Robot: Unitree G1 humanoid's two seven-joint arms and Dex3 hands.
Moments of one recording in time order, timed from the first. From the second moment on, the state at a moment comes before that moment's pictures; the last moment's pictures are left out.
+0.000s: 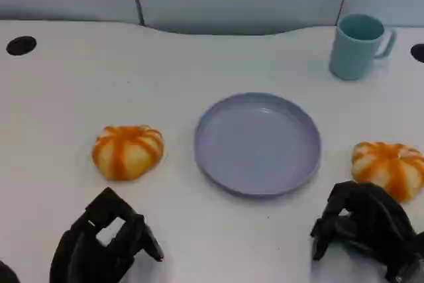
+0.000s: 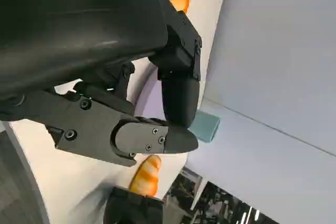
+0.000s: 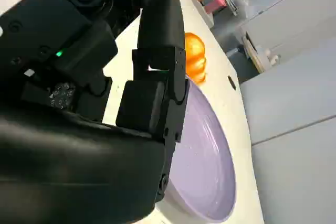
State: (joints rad) left arm 0.17 -0.10 0.15 0.18 -0.48 -0.15 -0.52; right arm -0.22 -0.03 -0.14 0.67 0.38 -0.05 0.75
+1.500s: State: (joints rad) left arm 0.14 0.04 0.15 0.13 0.00 -0.58 -0.36; right arm -0.21 -0.03 -0.11 0.65 0.38 -0.05 0.74
